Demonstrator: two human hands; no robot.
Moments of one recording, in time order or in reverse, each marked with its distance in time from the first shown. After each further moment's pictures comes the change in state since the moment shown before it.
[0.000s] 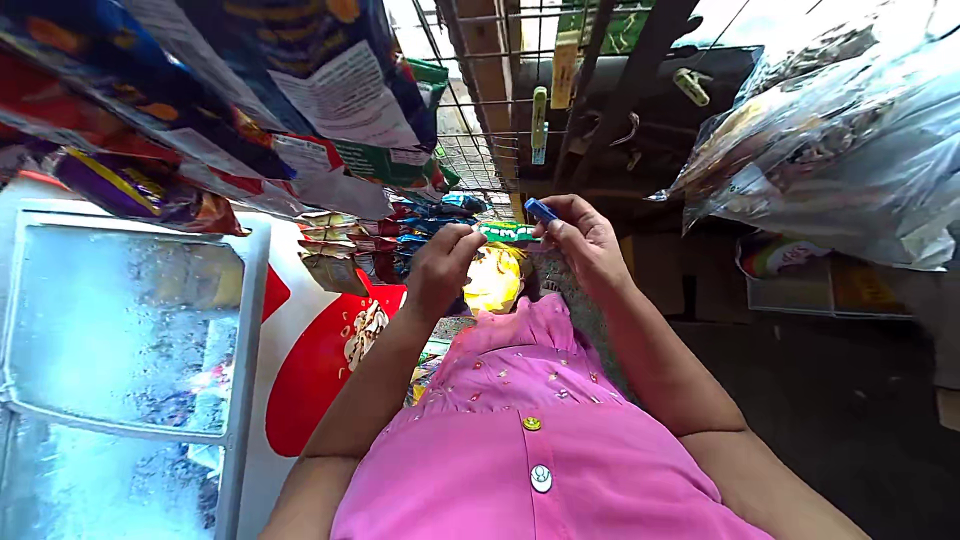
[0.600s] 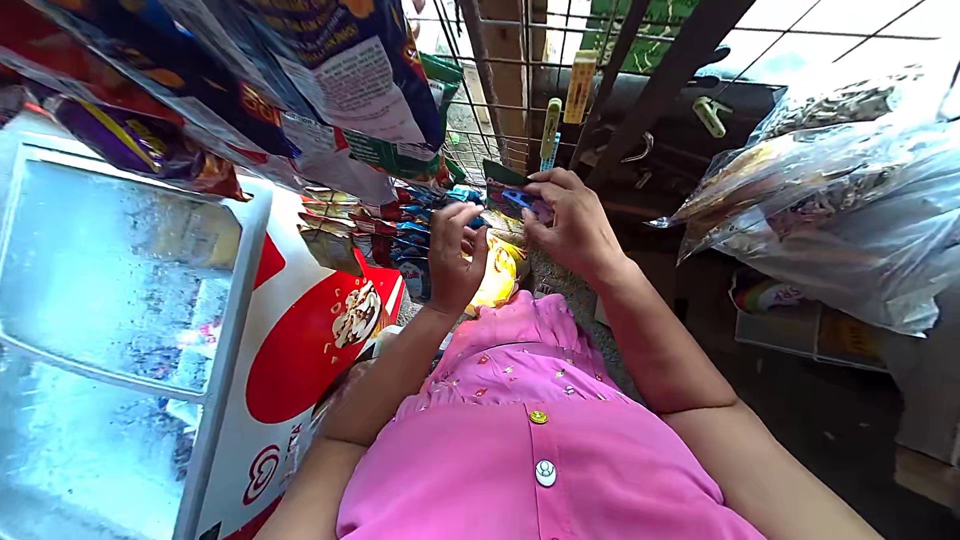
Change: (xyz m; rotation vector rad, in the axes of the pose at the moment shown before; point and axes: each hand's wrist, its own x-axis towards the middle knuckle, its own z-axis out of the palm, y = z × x) left_hand 0.008 0.024 0.040 -0.155 0.267 -0.406; right_hand 0.056 -0.018 -0.006 -0.891 -0.194 -0.226
